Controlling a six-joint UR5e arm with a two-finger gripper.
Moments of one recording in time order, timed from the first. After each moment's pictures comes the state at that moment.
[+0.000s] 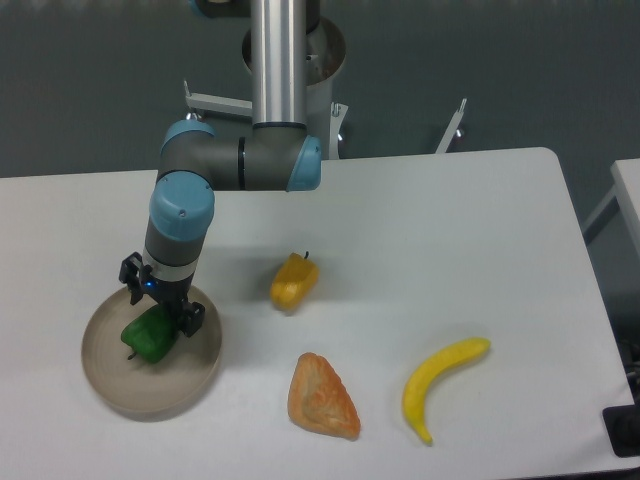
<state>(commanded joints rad) 1.85 -2.10 -1.57 -0.87 1.26 0.61</state>
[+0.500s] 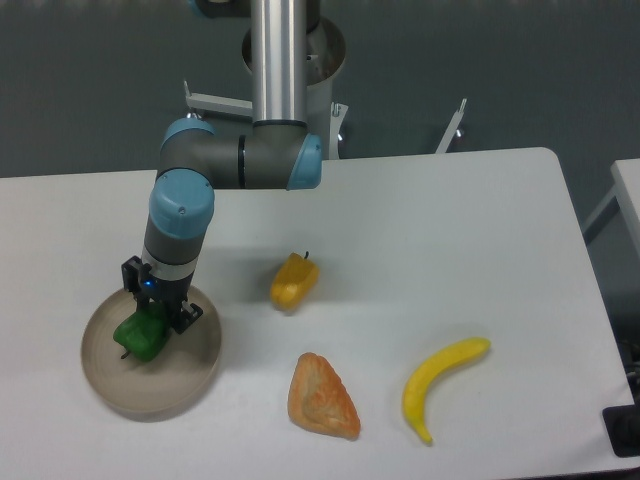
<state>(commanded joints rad) 1.85 -2.10 -1.55 -0.87 1.26 0.62</state>
